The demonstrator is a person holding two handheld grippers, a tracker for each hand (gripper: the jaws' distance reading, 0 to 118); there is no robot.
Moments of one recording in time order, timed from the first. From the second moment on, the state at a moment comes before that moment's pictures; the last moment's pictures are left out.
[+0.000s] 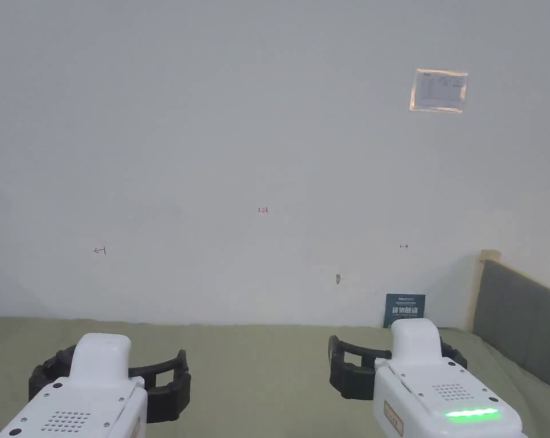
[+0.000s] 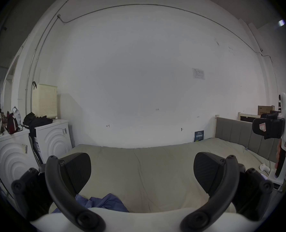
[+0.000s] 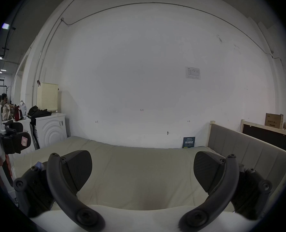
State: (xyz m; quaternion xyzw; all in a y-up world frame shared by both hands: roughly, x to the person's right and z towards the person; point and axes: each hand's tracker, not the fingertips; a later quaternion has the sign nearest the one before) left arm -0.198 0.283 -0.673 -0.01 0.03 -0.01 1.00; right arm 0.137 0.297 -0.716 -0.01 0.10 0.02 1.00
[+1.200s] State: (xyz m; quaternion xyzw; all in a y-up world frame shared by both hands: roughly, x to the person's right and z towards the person) left arm -0.280 0.294 -0.610 -0.01 0.11 -0.03 0.99; right arm 0.025 0.286 -0.708 -0.02 0.20 0.04 0.98
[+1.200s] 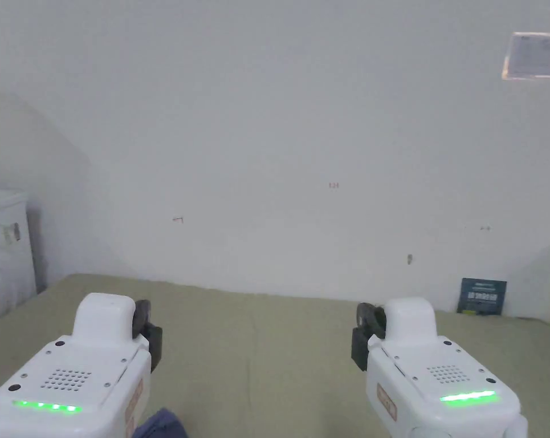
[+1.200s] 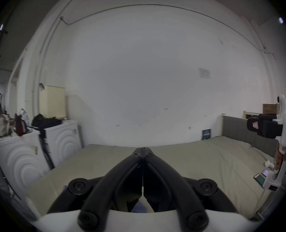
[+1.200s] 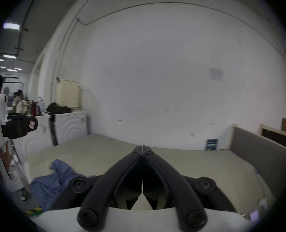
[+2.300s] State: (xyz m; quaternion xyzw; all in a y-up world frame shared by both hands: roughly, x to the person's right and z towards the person) left arm -0.462 0.022 -0.740 -0.50 0.12 0.10 0.85; right arm -0.142 0.112 -0.796 -0.18 0.34 0.09 0.92
